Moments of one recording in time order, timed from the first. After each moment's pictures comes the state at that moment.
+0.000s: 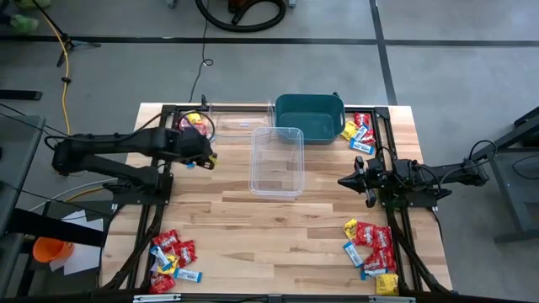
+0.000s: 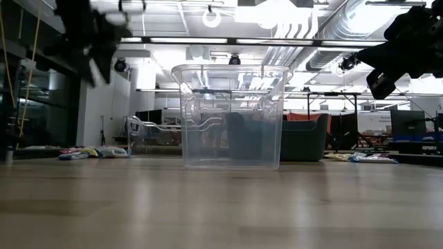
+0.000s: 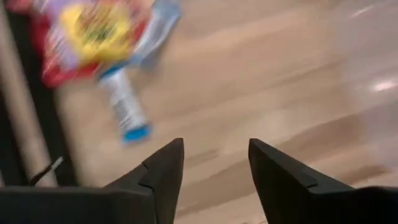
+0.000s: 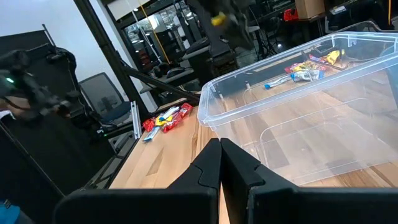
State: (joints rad) left arm 0.15 1.07 0.92 -1.19 -0.33 -1.09; right arm 0.12 0.03 0.01 0.02 0.05 0.38
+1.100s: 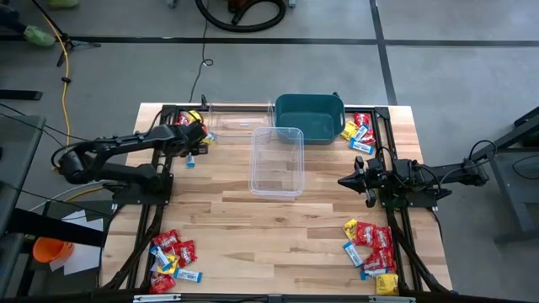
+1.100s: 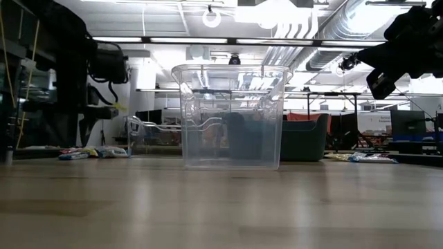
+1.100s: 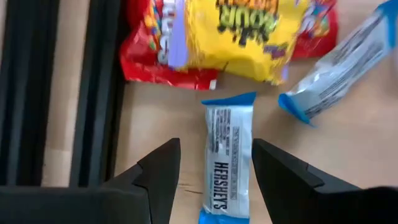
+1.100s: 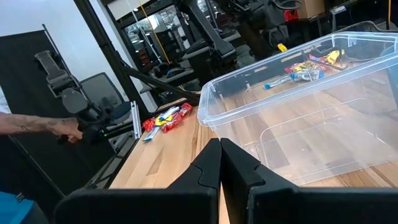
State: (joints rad) left arm 0.67 1.18 0.53 -0.78 -0.33 -0.97; right arm 0.12 0.03 0.01 0.02 0.05 0.38
